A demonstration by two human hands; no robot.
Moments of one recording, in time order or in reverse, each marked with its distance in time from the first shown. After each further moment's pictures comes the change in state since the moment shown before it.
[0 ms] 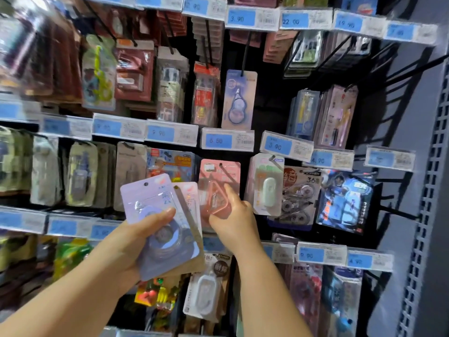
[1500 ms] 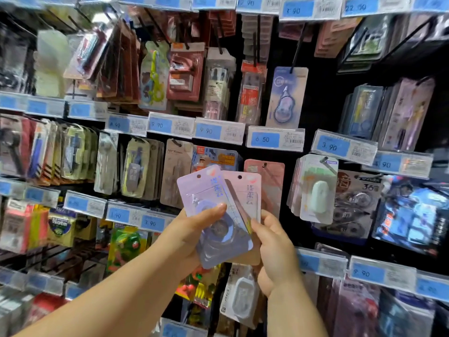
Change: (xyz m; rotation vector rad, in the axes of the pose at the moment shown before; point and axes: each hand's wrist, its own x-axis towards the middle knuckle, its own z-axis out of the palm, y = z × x) left_hand -0.009 0.006 0.027 -0.098 -0.041 0.069; right_hand -0.033 -0.004 0.033 0.993 -0.143 0.118
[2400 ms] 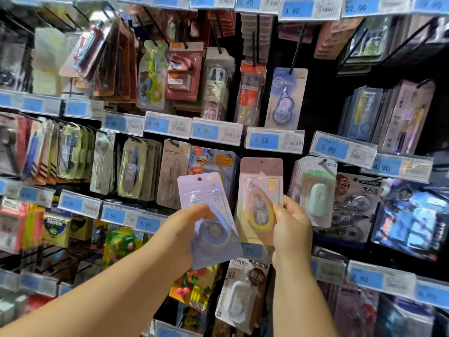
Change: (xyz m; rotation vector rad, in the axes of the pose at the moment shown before) left_hand 0.011 0.005 0.001 0.044 0.281 -0.244; right_hand 0.037 -0.014 -0.019 -0.216 0.386 -0.197
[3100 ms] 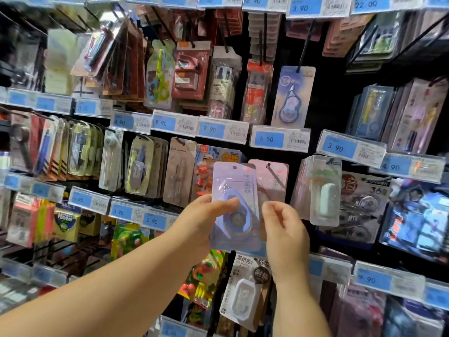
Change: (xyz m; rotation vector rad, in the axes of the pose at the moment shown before) left_hand 0.006 -0.002 0.012 0.196 -0.060 0.161; right_hand -0.030 -0.001 -0.004 -0.213 -0.137 -0.254
